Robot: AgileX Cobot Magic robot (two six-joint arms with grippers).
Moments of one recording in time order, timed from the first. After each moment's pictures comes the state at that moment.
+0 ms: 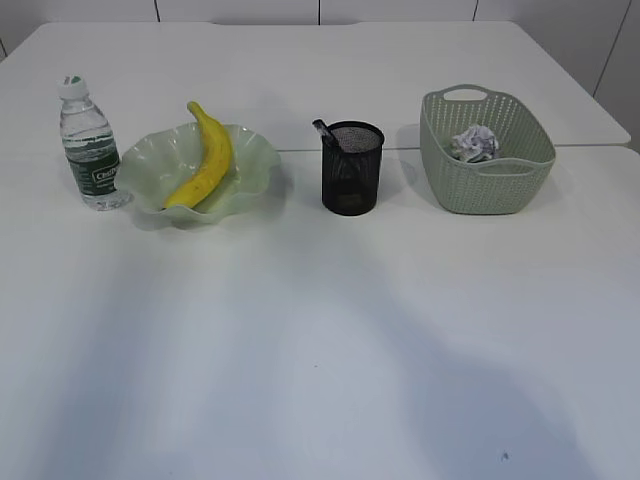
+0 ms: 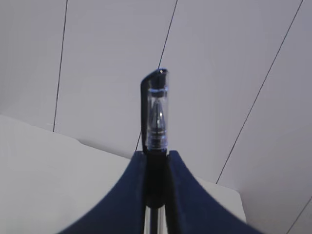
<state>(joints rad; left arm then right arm) 0.09 1.44 -1.78 -0.05 0.83 0.25 0.37 1.91 -2.74 -0.33 0.98 -0.08</state>
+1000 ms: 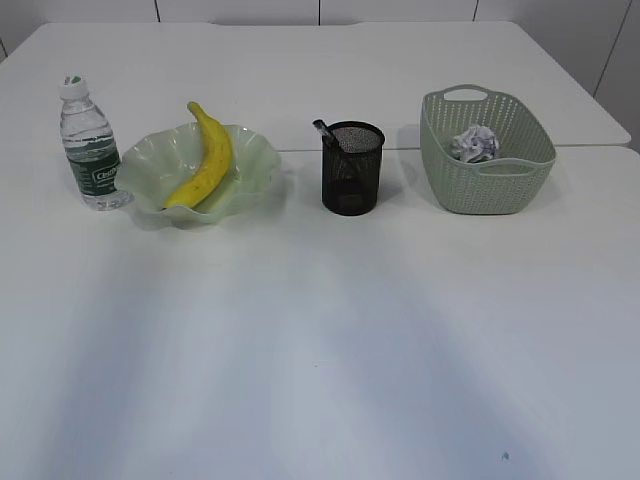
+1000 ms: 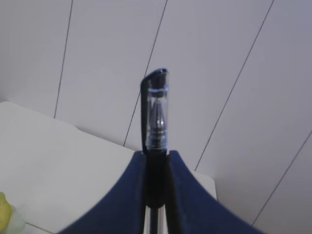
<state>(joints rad) 0.09 1.44 -1.78 -0.10 0.76 0.25 0.38 1.34 -2.23 -0.29 1.02 -0.17</state>
